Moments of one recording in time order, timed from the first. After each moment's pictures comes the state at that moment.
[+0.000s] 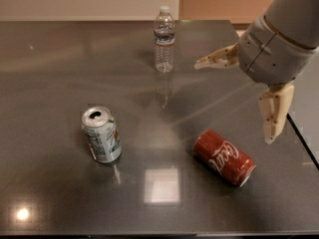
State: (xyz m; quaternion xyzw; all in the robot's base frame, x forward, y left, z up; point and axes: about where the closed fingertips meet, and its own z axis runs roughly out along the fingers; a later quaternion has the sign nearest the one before) arm 0.424 -0.132 0.955 -0.89 0.44 0.00 0.15
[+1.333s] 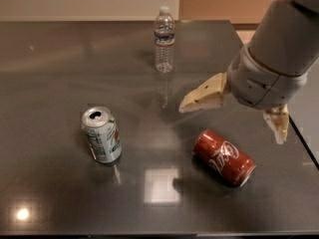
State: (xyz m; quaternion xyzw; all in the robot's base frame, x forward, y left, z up) arm 0.396 -0.131 0.925 -0.99 0.13 -0.03 0.09
